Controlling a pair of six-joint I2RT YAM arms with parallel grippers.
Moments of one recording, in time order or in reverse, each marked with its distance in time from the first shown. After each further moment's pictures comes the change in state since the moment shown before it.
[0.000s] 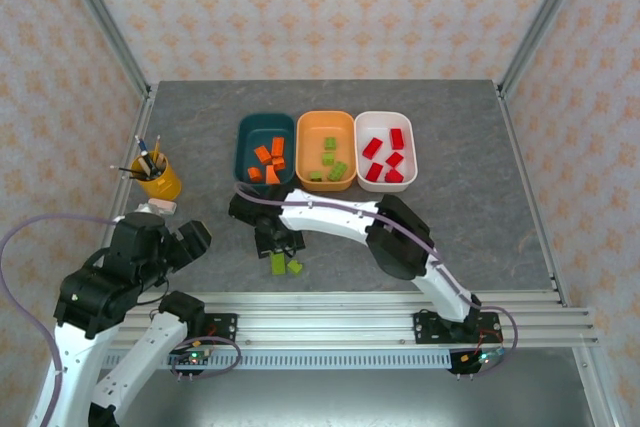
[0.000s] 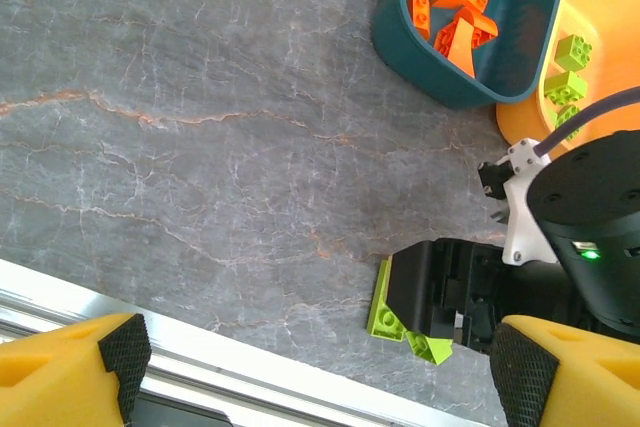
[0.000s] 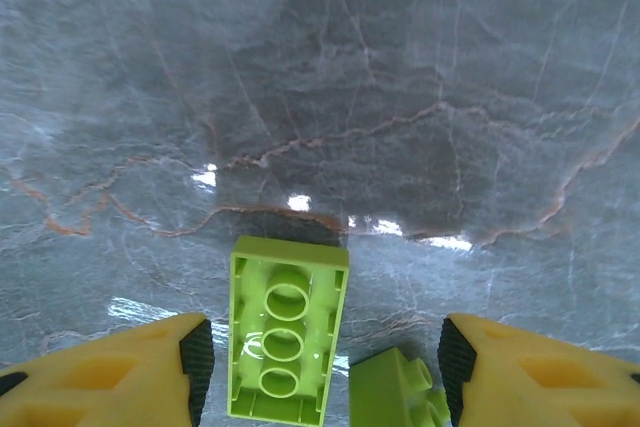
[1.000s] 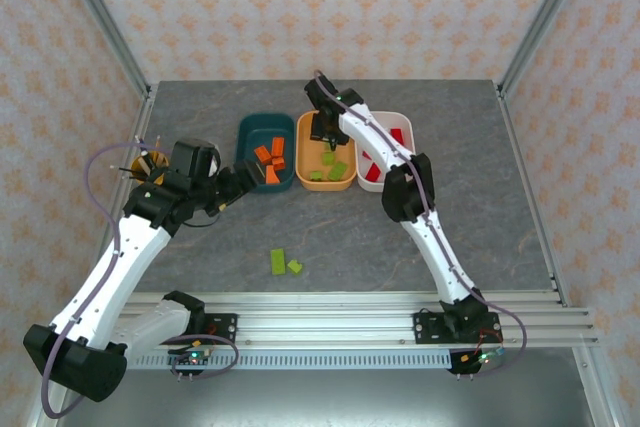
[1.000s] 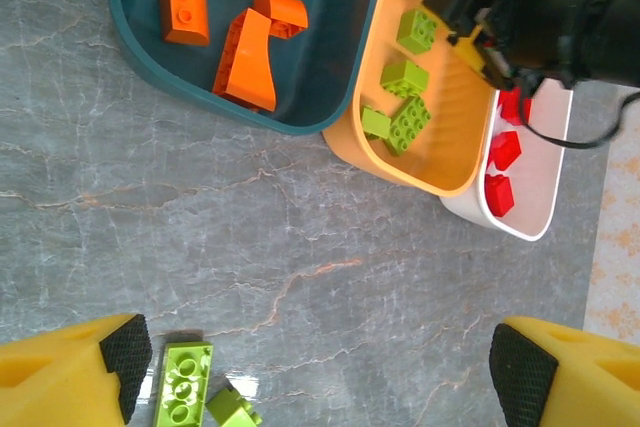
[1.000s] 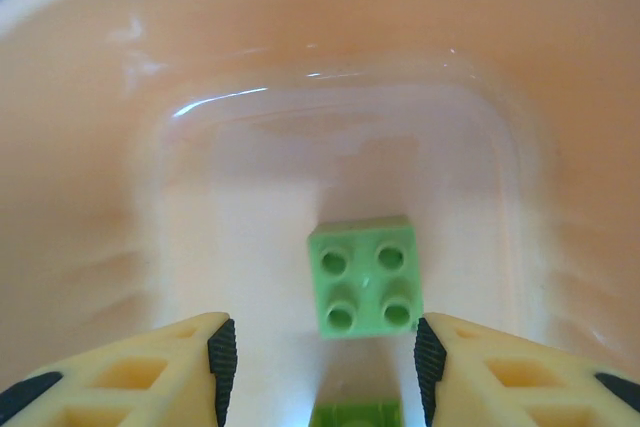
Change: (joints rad) left arm 0.000 0.507 0.026 0.536 0.275 -0.009; right arm -0.588 0.352 0.697 -0.015 0.116 -0.261
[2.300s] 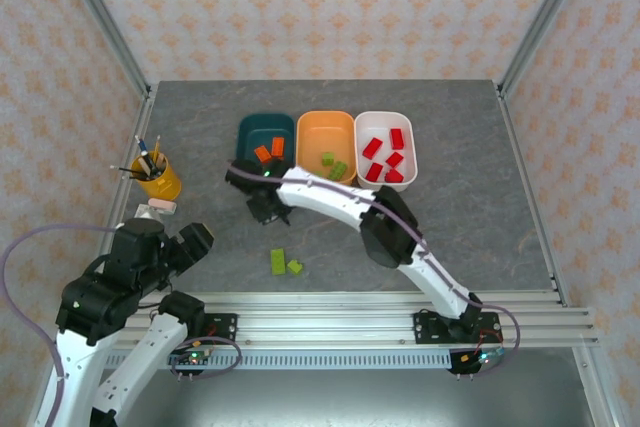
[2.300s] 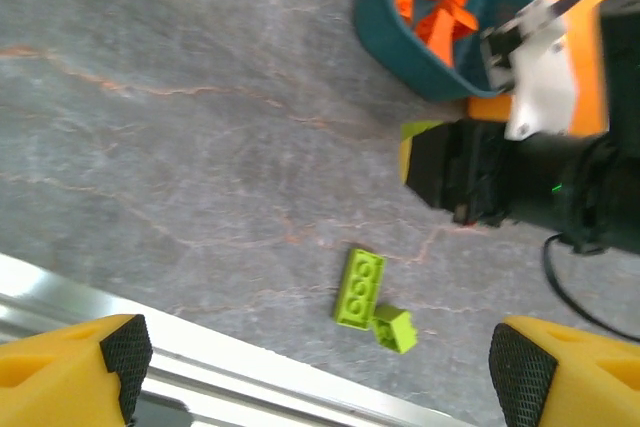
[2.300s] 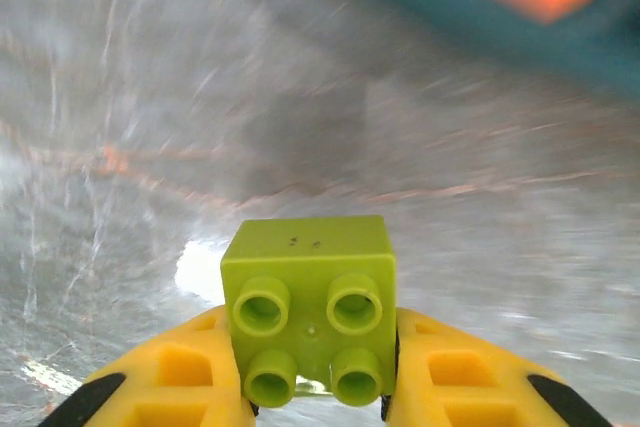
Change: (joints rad) left arm 0.000 -0.545 -0.082 -0.470 -0.198 -0.073; right arm 0.454 -0.259 -0.429 0.023 0.029 -0.126
